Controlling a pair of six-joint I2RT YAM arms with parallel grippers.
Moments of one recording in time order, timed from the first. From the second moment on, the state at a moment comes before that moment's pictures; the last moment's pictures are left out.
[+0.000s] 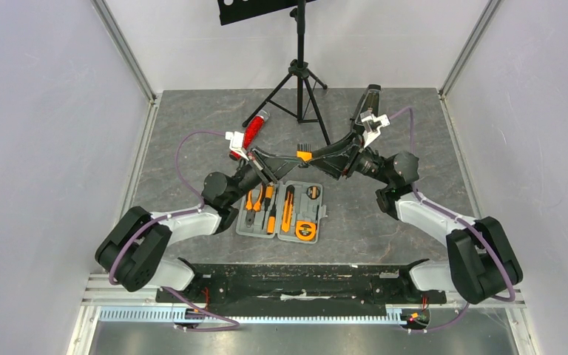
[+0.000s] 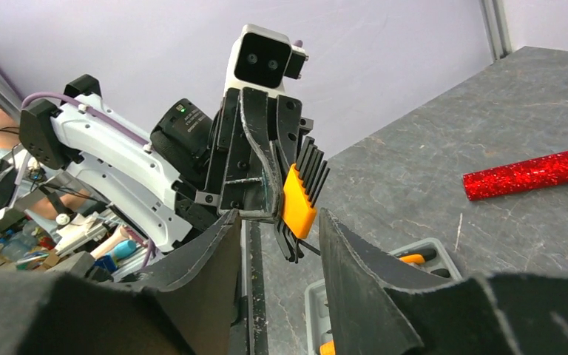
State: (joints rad) left arm -0.63 1.40 0.51 1.32 0.37 -1.06; right arm 0.38 1.31 0.60 1.13 -0.82 0.83
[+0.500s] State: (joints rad) left arm -0.63 1.40 0.51 1.37 0.42 -1.07; right arm 0.40 1.39 0.62 1.30 -0.84 0.96
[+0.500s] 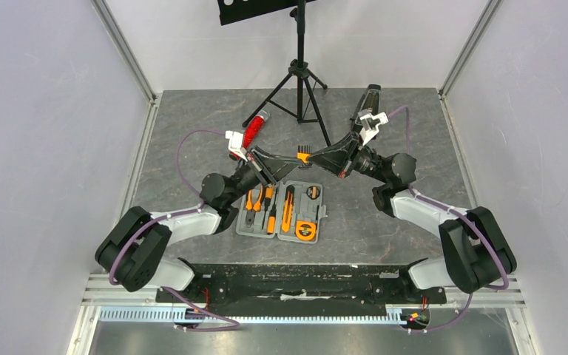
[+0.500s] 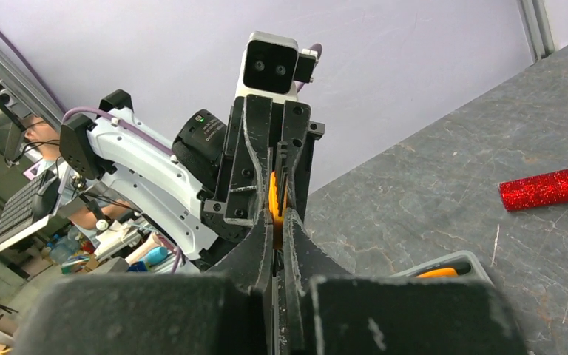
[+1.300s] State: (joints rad) left arm -0.47 1.28 0.70 -0.22 0.09 -0.58; right arm 0.58 1.39 1.05 -0.38 -0.30 0.24
